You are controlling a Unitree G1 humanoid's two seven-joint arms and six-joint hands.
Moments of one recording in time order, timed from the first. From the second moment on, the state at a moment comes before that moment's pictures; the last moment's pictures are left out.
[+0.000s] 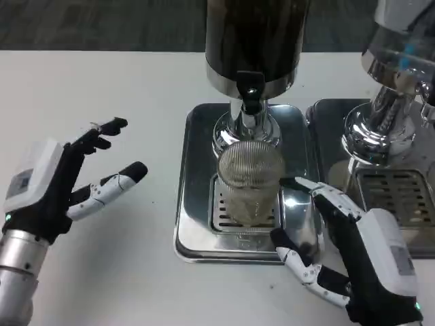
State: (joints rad) left arm -0.25 0.57 -0.16 0.77 0.44 -0.74 0.39; right arm 0.26 -0.24 0.22 0.07 -0.69 -0.49 -0.45
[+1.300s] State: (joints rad) left arm -0.65 0.55 0.19 0.53 -0.71 0.15 -1.16; right arm 0.19 -0.16 0.26 0.18 -0.71 -0.49 -0.57
